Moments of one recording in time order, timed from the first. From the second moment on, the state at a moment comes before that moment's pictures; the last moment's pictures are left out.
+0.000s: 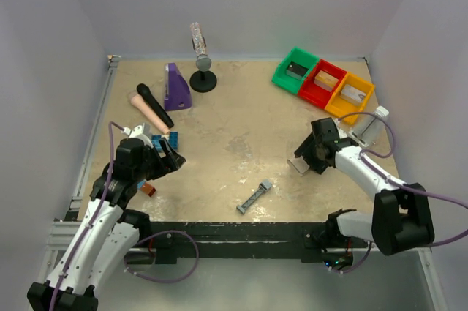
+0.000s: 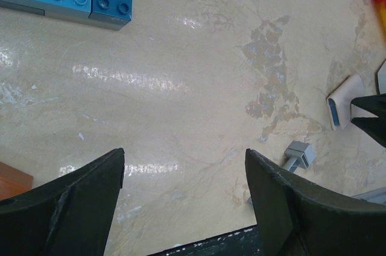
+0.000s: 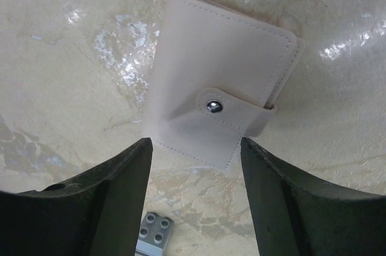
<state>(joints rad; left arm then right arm) -0.24 0.60 0.56 -0.64 0.13 -0.66 0.23 1.24 0.67 -0.55 0.11 0.96</state>
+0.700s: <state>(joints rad) -0.28 0.57 0.54 -0.61 0.15 -0.68 0.15 1.19 0.79 -0.68 0.12 0.82</state>
